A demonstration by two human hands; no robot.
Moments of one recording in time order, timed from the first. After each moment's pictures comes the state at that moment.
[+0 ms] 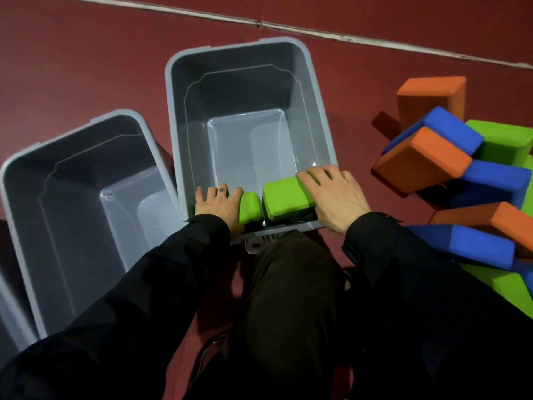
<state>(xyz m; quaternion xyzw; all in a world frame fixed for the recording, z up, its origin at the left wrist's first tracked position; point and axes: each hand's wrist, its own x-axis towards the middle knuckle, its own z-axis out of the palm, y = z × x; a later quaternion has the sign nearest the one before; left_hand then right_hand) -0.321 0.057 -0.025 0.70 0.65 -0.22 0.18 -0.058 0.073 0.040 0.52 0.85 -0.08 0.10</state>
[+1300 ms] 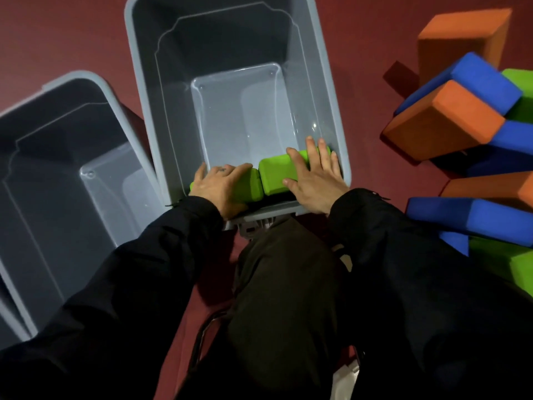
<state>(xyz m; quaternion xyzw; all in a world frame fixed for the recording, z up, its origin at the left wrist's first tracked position) -0.315 0.067 -0.044 0.73 0.60 -0.16 0.28 -0.076 0.077 -0.032 0.59 0.73 -0.32 0.15</state>
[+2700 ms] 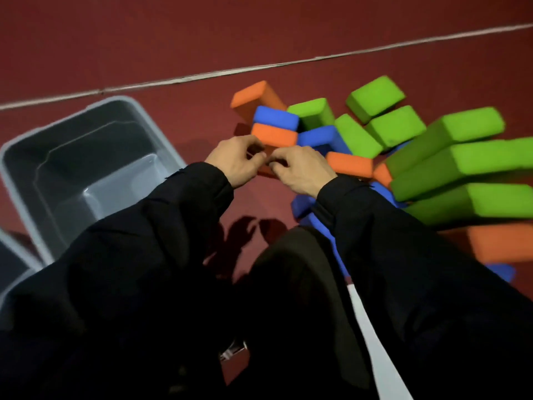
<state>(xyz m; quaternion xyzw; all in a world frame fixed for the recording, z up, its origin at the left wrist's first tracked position) -0.036 0.083 0.158 0.82 0.44 0.06 0.36 0.123 0.004 0.158 0.75 0.62 -0.24 -0.08</state>
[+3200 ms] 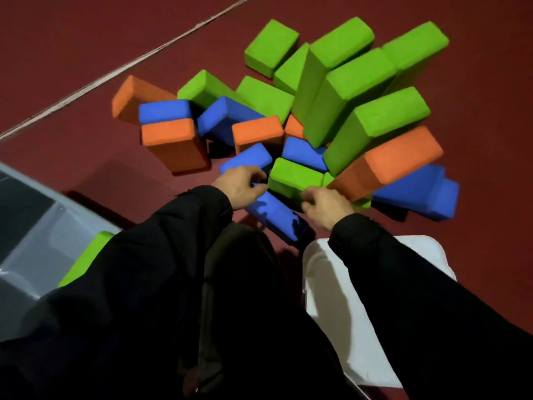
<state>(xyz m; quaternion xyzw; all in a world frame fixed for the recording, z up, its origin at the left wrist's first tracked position) 0.145 -0.042 0.087 0.89 0.24 -0.14 0.37 0.264 -0.241 0.067 0.90 0.29 -0.31 -0.06</state>
